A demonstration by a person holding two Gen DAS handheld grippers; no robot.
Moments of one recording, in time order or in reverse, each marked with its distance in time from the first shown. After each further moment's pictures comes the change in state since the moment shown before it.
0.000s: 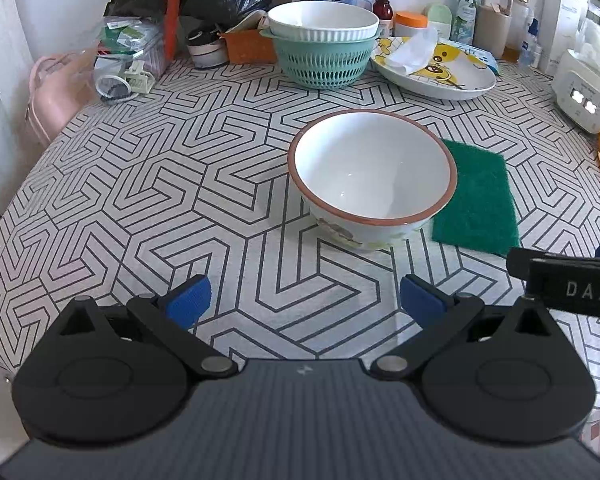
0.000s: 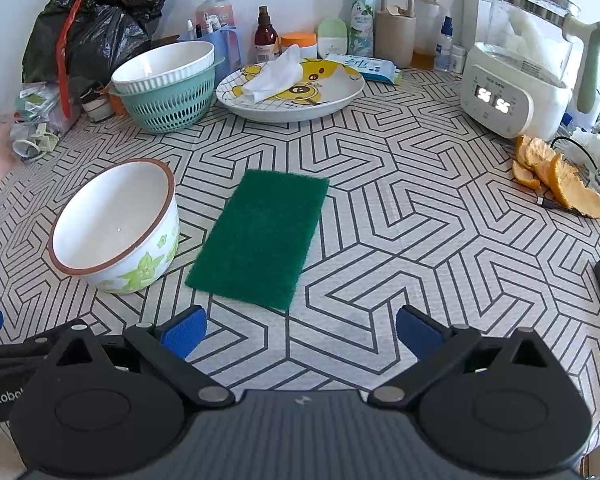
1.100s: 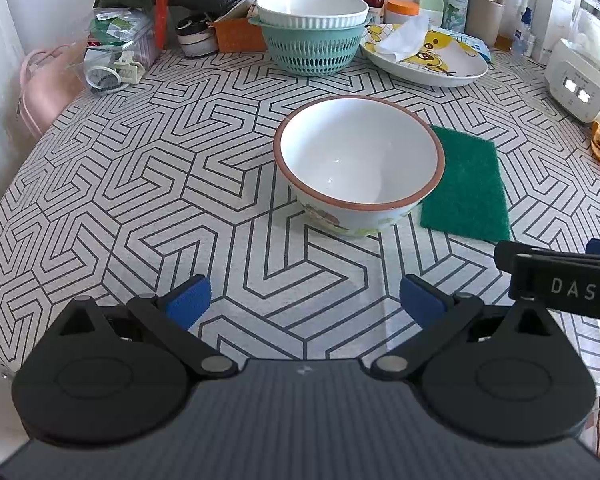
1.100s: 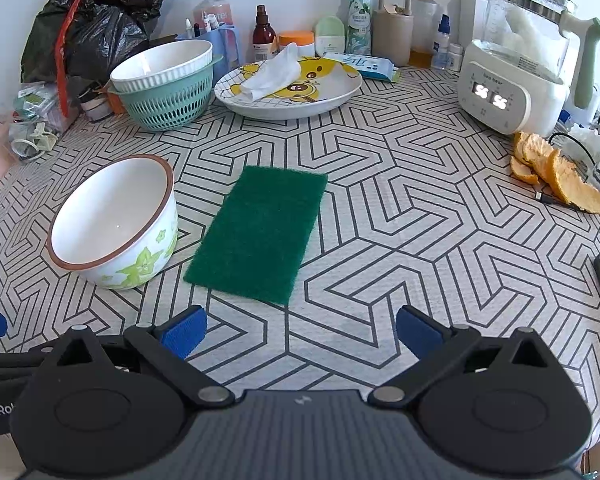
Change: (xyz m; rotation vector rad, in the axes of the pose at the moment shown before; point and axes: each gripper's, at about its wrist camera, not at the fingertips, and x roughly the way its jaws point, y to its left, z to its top) left arm 0.000 -0.002 0.001 0.009 0.037 -0.022; right arm 0.002 0.000 -0.003 0.004 -0.006 -0.022
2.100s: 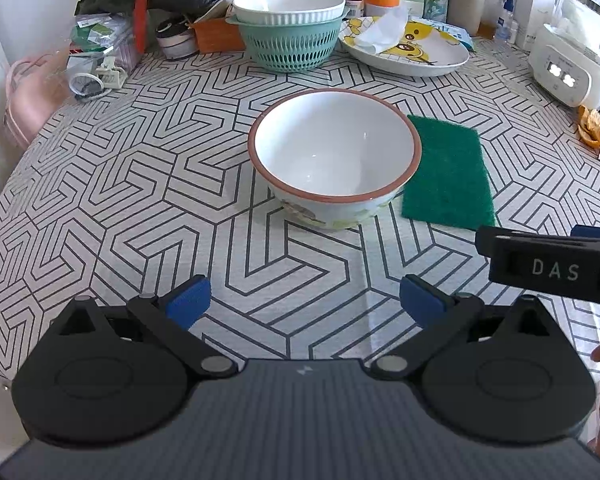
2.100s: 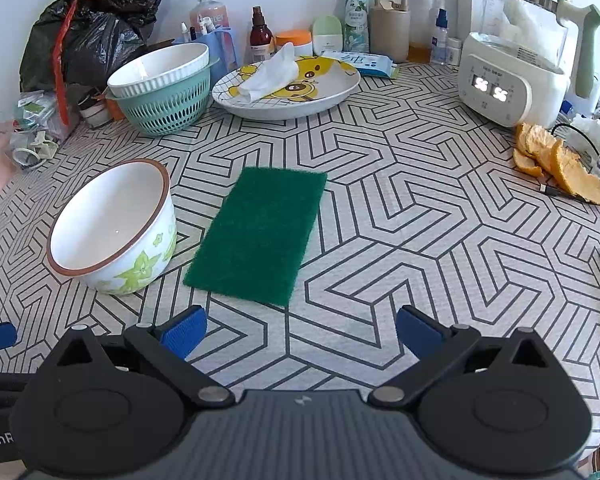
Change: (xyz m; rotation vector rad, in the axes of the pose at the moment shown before) left arm 0.001 -0.010 -0.003 0.049 0.006 -0.025; right arm 0.003 -0.007 0.000 0.036 -0.010 0.037
